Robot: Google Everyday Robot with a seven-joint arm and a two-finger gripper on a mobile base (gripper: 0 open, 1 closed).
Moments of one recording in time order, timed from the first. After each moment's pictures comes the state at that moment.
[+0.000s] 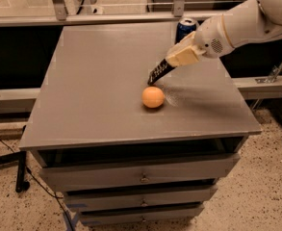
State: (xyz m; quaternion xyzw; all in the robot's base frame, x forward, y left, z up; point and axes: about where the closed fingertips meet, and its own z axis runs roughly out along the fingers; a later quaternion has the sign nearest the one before) arm 0.618 -0.105 0.922 -0.53 0.73 0.21 0.39
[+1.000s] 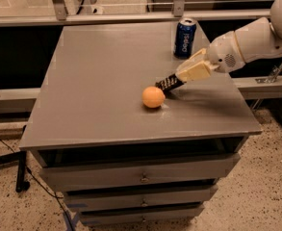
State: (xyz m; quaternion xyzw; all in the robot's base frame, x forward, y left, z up) arm 0.598 -0.137 0.882 -0.52 0.73 0.27 0.35
